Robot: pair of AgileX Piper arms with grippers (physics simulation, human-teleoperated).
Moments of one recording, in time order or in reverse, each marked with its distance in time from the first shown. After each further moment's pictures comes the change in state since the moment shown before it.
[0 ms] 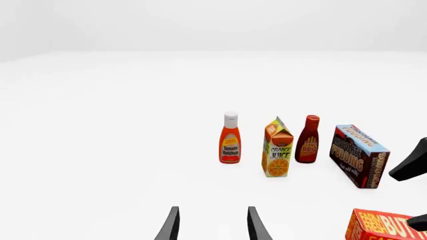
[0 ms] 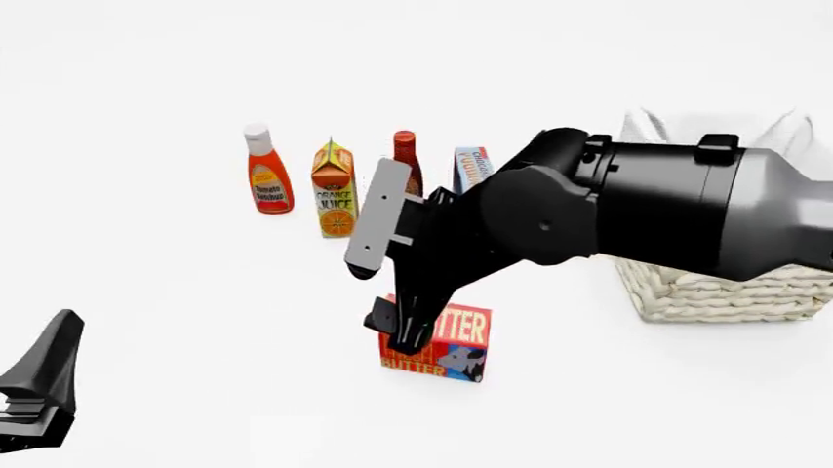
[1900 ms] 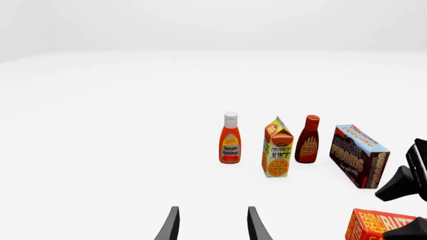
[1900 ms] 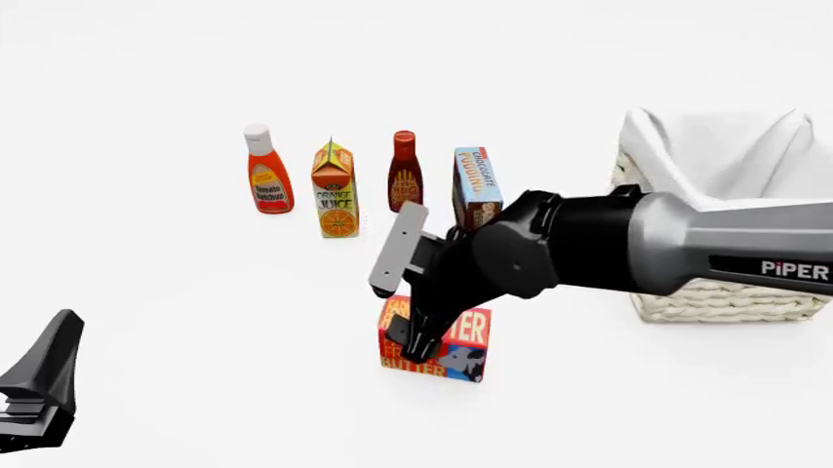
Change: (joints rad) left arm 0.000 0.000 0.000 0.000 0.000; right arm -0.089 0.135 0.110 -0.199 0.039
